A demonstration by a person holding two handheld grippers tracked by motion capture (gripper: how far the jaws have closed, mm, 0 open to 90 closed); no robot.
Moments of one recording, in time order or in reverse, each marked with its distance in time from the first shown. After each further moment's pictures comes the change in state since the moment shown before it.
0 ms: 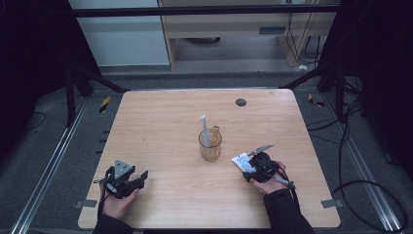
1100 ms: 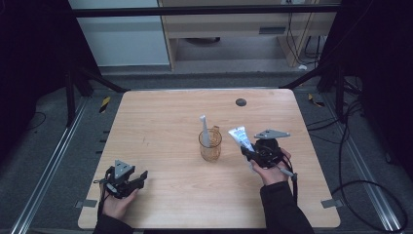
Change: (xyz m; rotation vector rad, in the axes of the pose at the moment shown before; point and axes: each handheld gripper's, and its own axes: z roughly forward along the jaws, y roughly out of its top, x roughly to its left) left arm 0.001 0.000 0.000 0.005 0.008 -0.001; right arm 0.004 0.036 -0.063 -0.398 0.049 0.082
